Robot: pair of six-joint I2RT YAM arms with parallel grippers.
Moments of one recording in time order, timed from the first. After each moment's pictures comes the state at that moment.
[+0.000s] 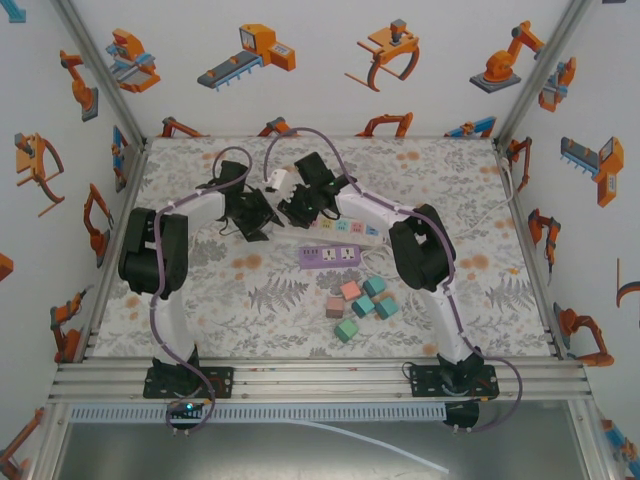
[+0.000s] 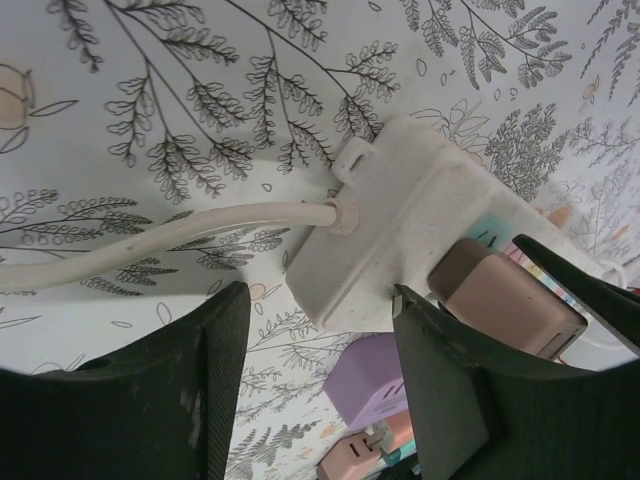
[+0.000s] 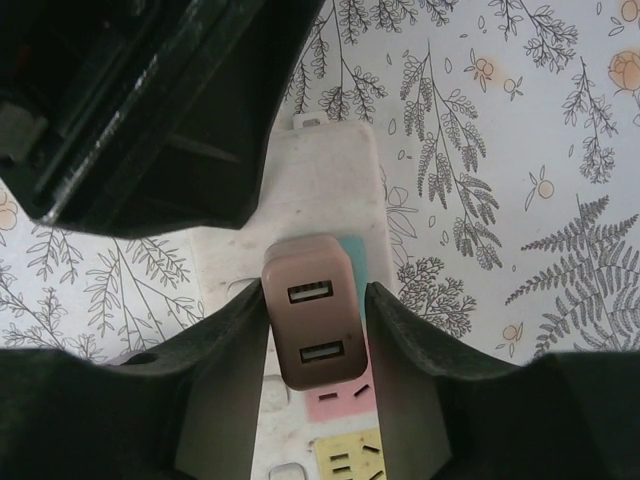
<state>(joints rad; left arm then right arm) -0.31 1.97 1.29 -0.42 0.28 -0.83 0.68 2.26 1.84 -0.45 -0.34 -0.52</state>
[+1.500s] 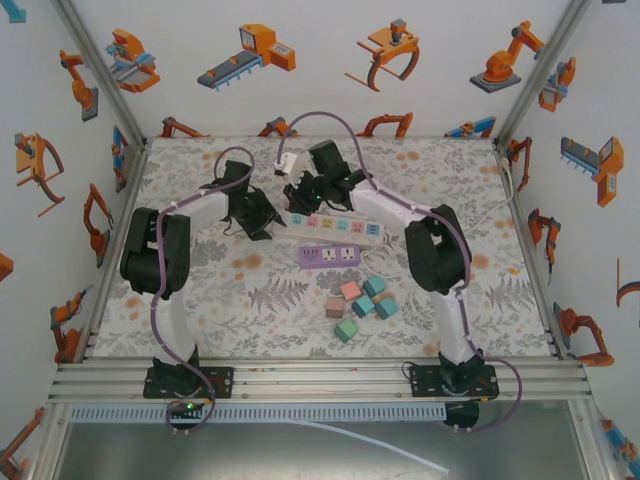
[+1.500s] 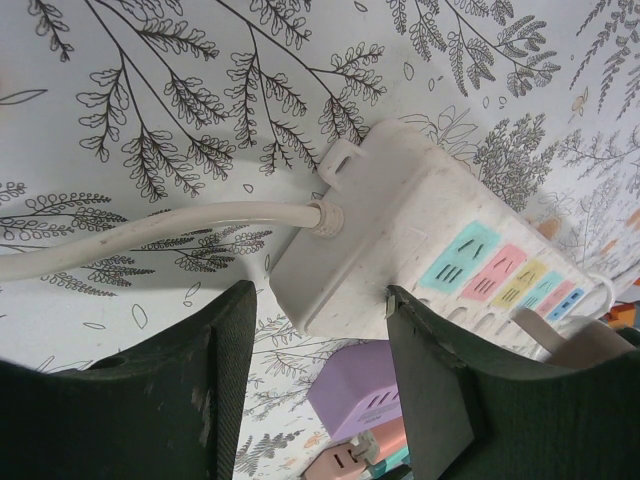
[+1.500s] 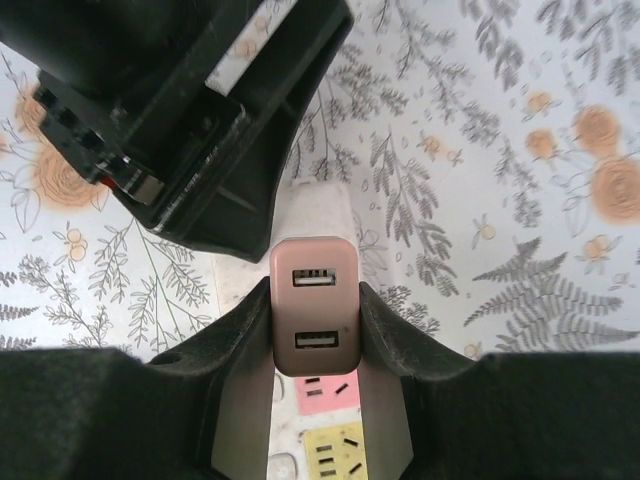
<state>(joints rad) -0.33 1.97 1.30 -0.41 0.25 -0.88 0.63 2.15 1.75 -0.29 -0.49 -0.45</state>
